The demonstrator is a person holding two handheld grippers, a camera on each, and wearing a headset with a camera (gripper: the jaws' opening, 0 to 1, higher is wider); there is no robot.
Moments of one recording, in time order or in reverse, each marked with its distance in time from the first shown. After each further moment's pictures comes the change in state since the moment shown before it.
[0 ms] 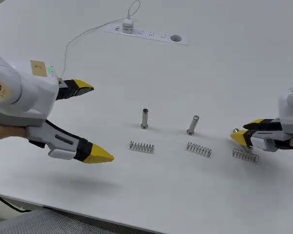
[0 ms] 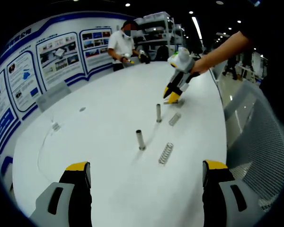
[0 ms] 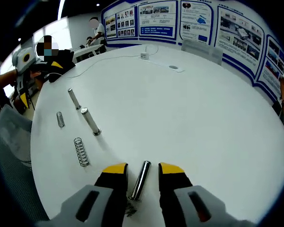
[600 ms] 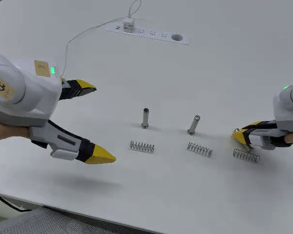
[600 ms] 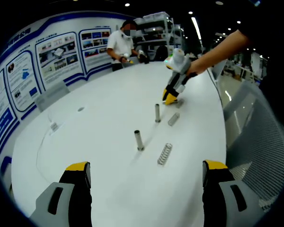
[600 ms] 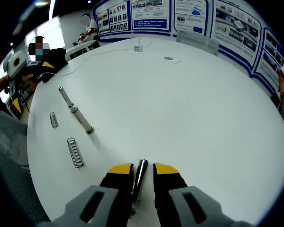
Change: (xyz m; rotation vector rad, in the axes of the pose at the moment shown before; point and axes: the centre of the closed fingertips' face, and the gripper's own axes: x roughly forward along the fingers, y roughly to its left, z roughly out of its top) left arm 0.003 -0.002 0.000 -0.001 0.000 -0.011; right arm 0.009 -0.003 -0.008 0.038 0.083 -0.026
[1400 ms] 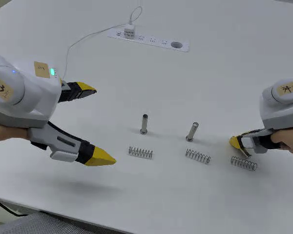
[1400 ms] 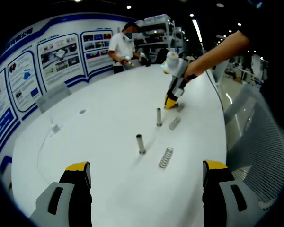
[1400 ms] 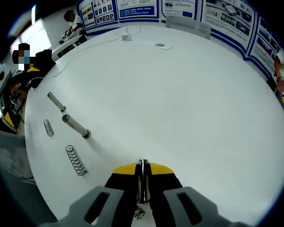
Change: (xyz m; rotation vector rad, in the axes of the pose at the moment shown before) left arm -0.002 0.003 0.008 -0.006 -0.024 0.007; right arm 0.003 0.000 -0.003 0.118 0.120 -0.033
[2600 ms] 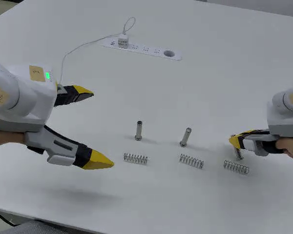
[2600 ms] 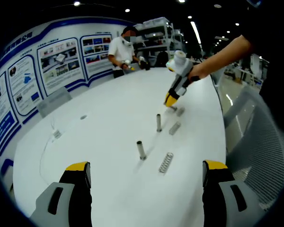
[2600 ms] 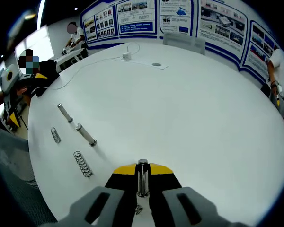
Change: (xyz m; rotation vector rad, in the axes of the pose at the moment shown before) left arm -0.003 0.000 0.011 0.018 -0.029 0.007; right arm -0.031 0.001 0.015 -0.008 -0.172 -0.023
